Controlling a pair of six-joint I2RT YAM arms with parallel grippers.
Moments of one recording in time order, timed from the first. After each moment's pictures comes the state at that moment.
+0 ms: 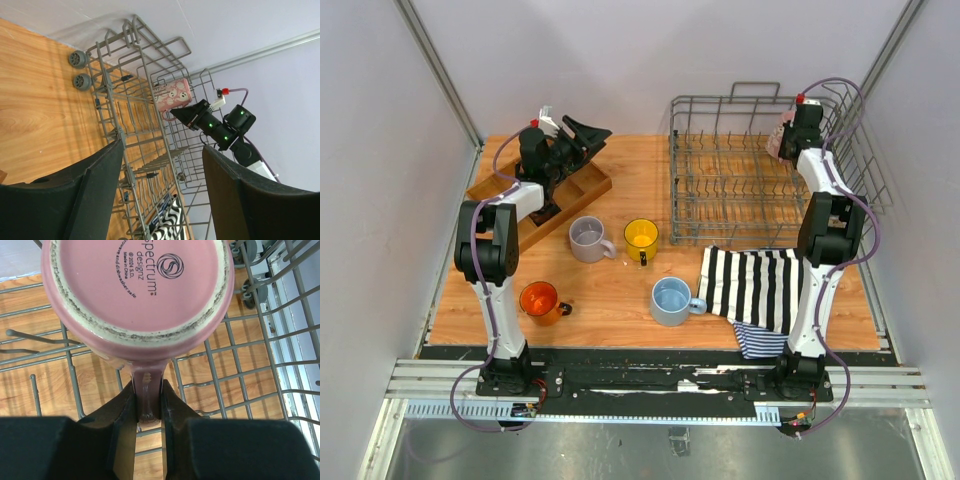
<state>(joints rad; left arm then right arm) -0.09 2.03 1.38 0.69 0.59 -1.15 -0.11 2.31 2.02 -0.31 0.13 0.06</state>
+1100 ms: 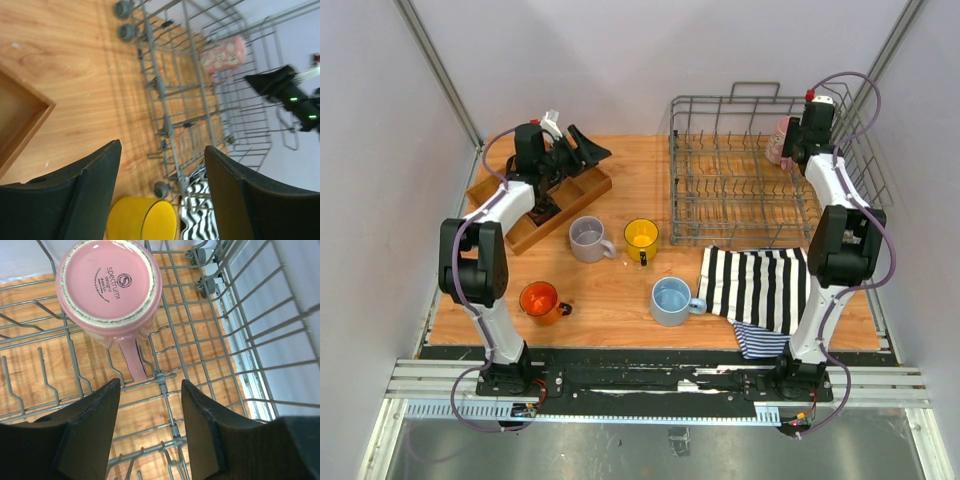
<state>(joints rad) -0.09 1.85 1.34 0.26 0.62 -0.80 -0.09 2.05 1.76 -0.26 0.21 0.01</state>
